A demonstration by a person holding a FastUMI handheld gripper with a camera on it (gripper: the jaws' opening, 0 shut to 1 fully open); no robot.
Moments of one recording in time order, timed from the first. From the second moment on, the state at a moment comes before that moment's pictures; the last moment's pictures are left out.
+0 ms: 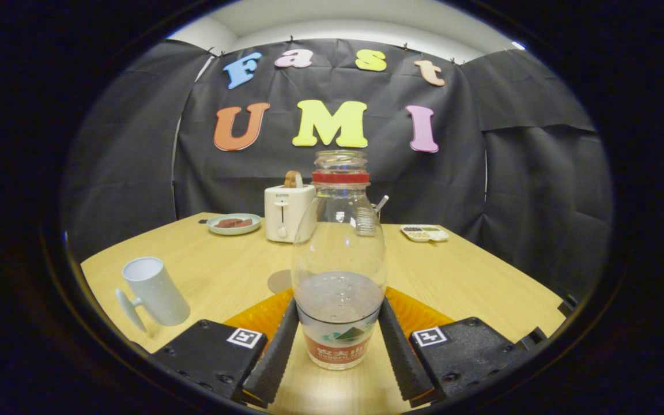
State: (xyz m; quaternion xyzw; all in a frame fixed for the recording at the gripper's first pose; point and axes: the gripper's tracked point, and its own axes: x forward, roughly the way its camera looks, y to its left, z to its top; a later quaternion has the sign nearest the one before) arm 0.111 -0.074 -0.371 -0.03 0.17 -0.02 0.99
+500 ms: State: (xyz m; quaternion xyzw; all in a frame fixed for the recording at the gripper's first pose) arm 0.102 -0.057 -0.358 -0.16 0.19 -0.03 0.97
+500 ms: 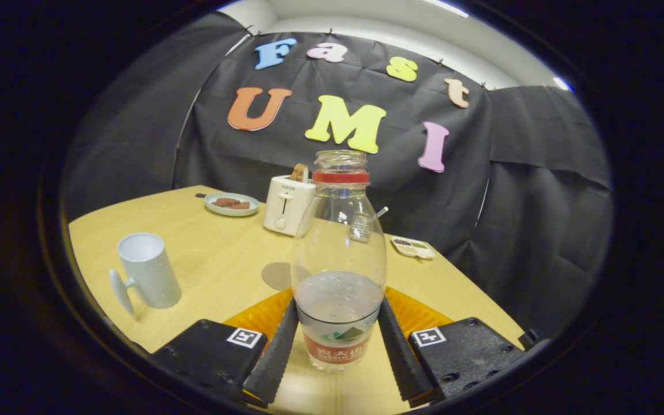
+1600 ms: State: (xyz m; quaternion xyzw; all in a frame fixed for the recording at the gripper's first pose) arm 0.117 -0.020 -0.325 -0.54 0.15 -0.01 0.83
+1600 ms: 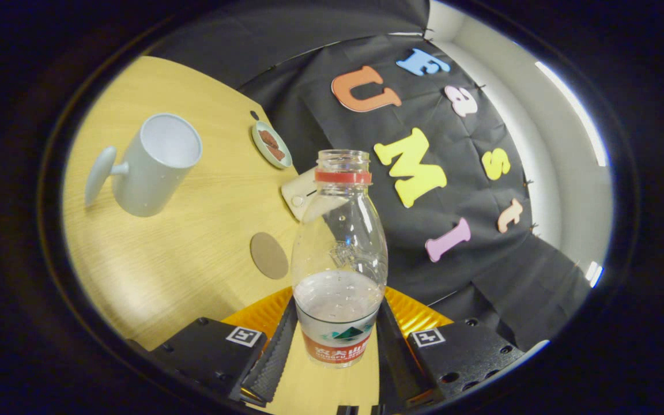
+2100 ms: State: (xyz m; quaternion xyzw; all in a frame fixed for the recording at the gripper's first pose) arm 0.131 0.010 -0.326 -0.63 0.13 0.01 0.76
